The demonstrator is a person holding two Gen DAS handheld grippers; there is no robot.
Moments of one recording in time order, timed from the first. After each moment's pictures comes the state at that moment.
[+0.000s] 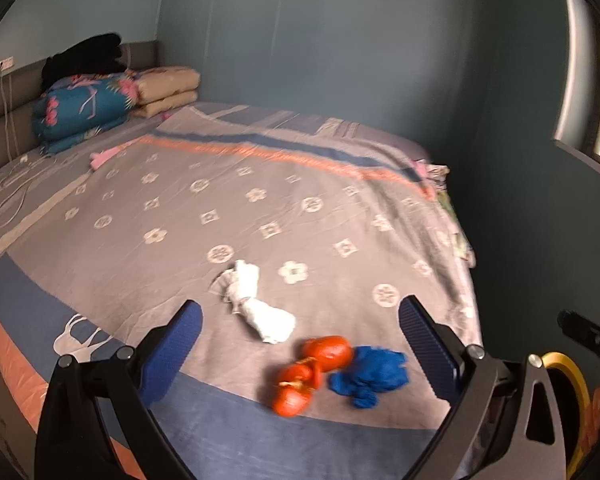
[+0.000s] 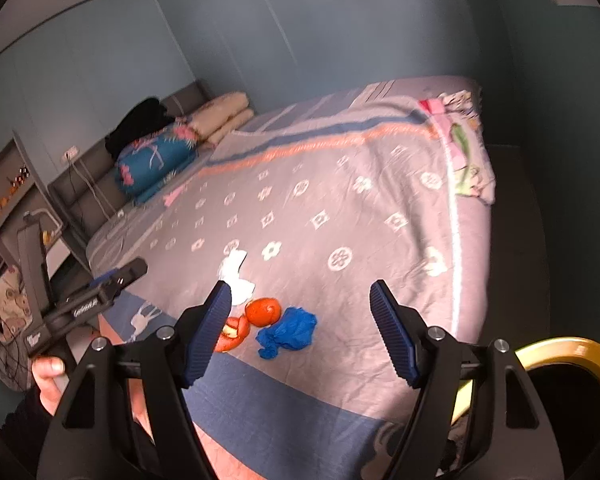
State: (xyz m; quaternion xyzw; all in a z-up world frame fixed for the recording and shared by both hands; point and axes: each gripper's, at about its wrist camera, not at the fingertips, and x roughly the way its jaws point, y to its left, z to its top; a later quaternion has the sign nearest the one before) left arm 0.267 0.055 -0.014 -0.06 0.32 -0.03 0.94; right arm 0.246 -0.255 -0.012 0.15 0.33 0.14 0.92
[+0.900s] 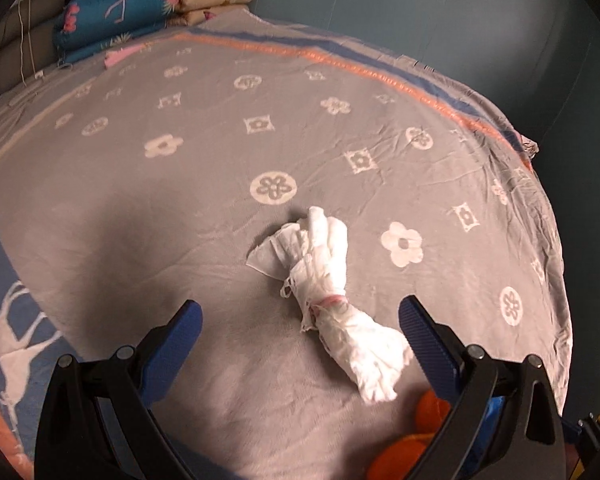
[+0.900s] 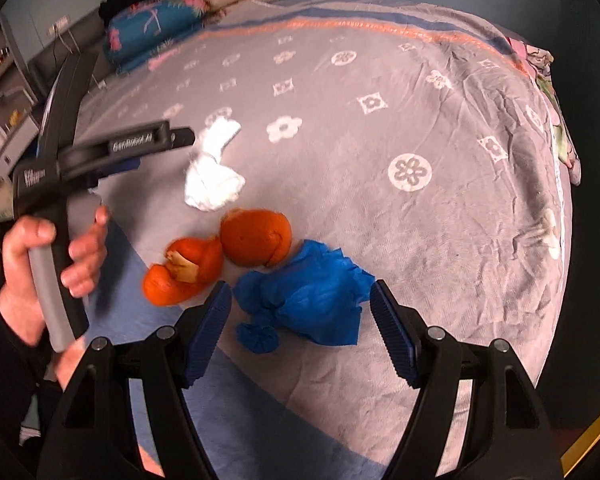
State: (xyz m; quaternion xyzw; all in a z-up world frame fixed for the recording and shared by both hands) left arm 0.407 0.113 -0.148 -0.12 0.44 0.04 0.89; right arm 0.353 -0.124 -0.146 -0.01 0.49 0.16 0.86
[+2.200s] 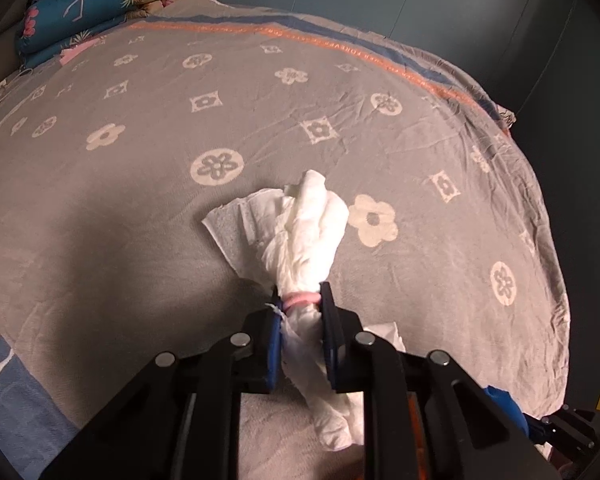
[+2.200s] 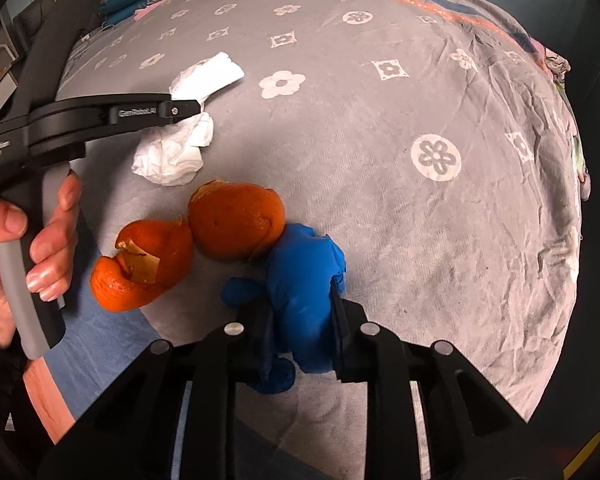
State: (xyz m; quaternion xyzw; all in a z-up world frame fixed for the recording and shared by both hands) left arm 0.423 0.091 -0.166 -0.10 0.46 -0.03 0.88; right arm 0.383 -0.094 -0.180 -0.07 0.53 0.14 0.83
